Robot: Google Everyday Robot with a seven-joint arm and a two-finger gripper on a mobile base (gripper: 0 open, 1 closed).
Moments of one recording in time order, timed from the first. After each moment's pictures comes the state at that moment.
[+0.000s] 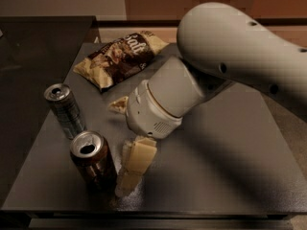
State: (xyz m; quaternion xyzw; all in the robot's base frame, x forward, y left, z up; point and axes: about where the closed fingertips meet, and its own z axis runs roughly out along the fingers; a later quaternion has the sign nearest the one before) arm 0.365 0.076 0.881 -0.74 0.57 0.26 0.24
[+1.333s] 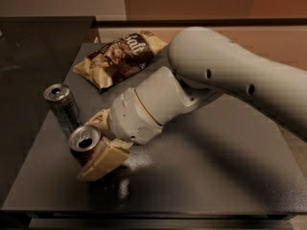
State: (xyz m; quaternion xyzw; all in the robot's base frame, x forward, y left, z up) arm 0.347 0.123 0.887 -0.70 0.53 0.39 0.27
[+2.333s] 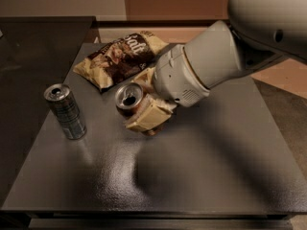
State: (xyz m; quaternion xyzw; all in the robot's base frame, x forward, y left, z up) arm 0.414 0.042 0.936 -0.70 0.58 0.24 0.33
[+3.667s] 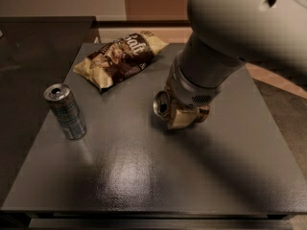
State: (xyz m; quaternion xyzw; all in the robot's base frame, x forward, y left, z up) arm 0.456 -0.043 0.895 -0.75 0.64 -0.04 0.19
